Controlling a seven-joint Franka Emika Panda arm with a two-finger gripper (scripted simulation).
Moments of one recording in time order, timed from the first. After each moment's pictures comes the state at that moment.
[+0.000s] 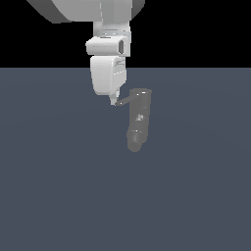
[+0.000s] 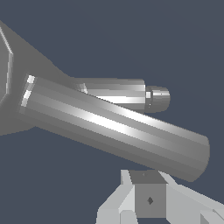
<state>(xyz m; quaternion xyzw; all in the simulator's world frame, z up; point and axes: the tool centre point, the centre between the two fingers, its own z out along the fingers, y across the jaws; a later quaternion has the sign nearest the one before) -0.042 0.031 0.201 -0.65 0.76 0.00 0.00</state>
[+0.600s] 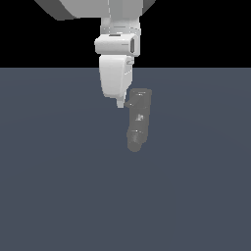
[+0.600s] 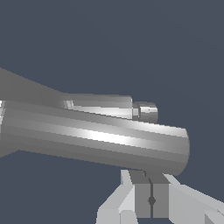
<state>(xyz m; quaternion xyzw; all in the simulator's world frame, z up) -0.063 0.011 0.201 -0.65 0.76 0.00 0.00</state>
